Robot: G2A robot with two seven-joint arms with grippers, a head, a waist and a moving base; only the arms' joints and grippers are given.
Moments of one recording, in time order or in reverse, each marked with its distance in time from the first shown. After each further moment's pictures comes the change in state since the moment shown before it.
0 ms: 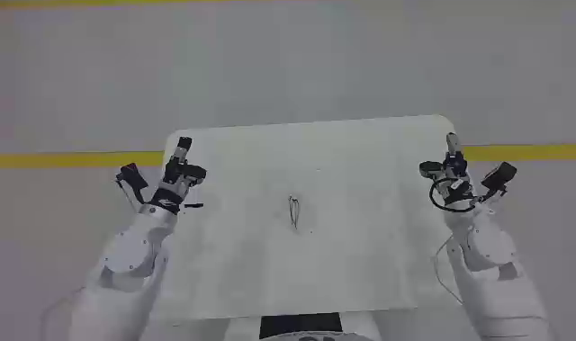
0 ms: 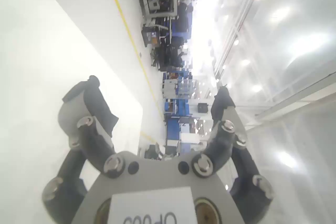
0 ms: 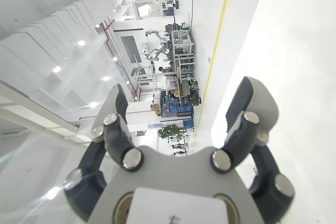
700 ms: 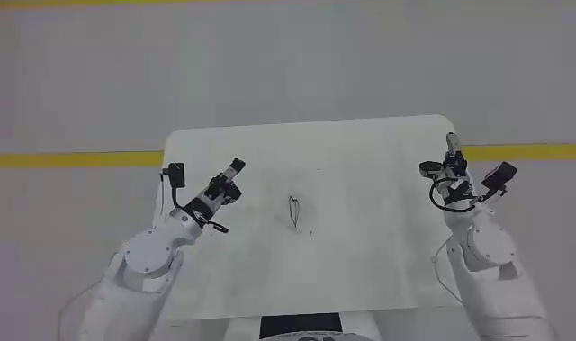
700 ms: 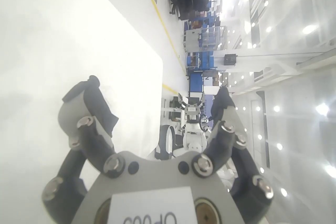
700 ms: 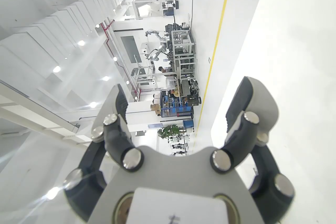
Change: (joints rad) left arm -0.026 0.012 0.105 -0.023 0.142 0.066 -0.257; right arm 0.000 0.000 0.000 0.000 0.000 0.000 0.000
